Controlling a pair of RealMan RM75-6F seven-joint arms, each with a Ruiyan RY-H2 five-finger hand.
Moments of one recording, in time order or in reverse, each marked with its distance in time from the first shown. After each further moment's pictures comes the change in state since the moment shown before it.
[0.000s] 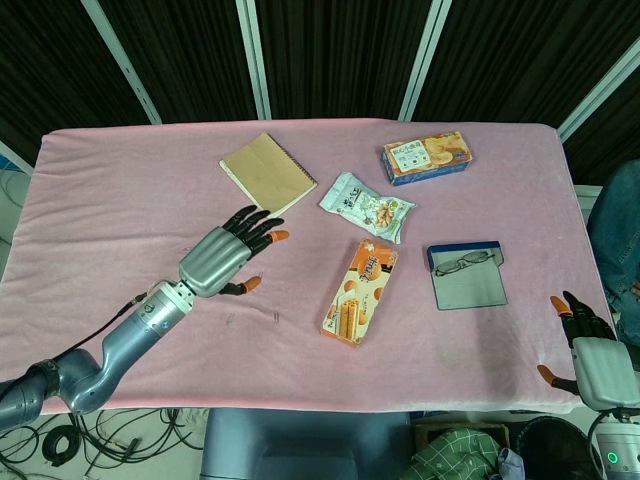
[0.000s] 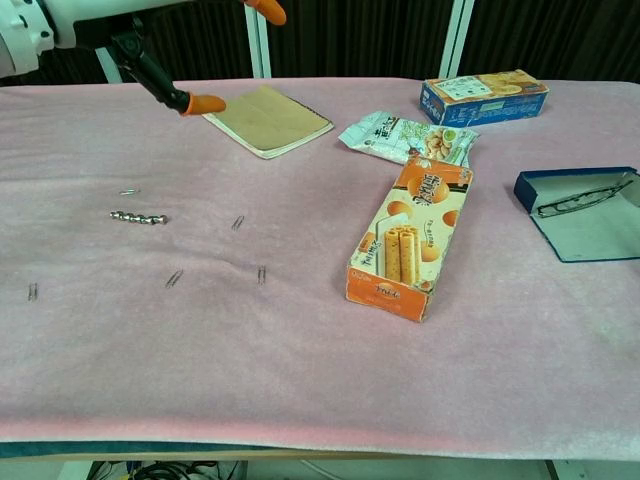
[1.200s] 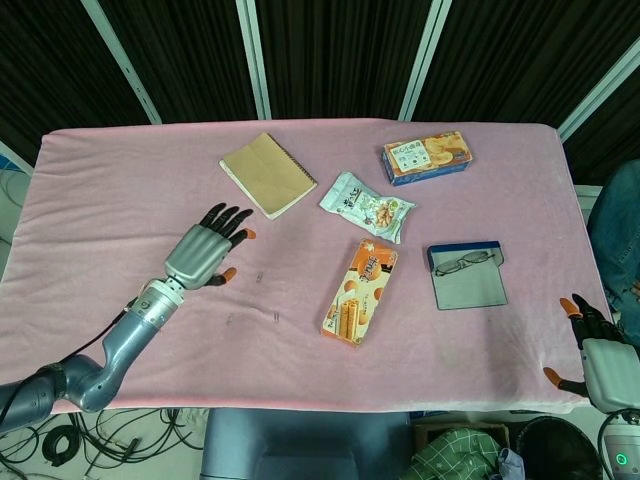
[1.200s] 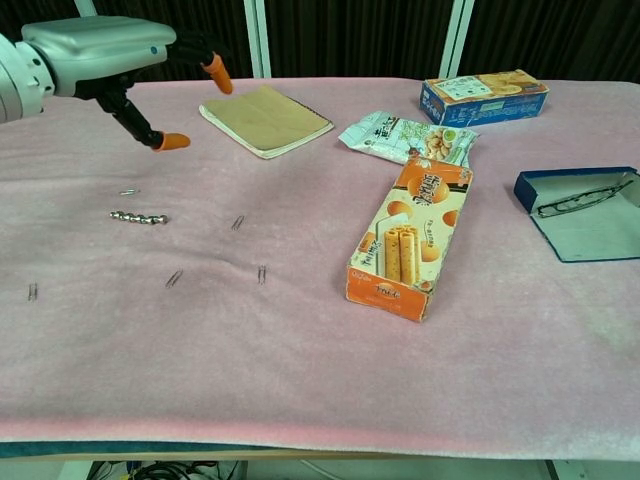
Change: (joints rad) left arm 0.005 -0.070 0.057 0.117 -0.235 0.015 0.215; right arm -0.006 0.033 0.002 -0.030 0.036 -0.027 0.040
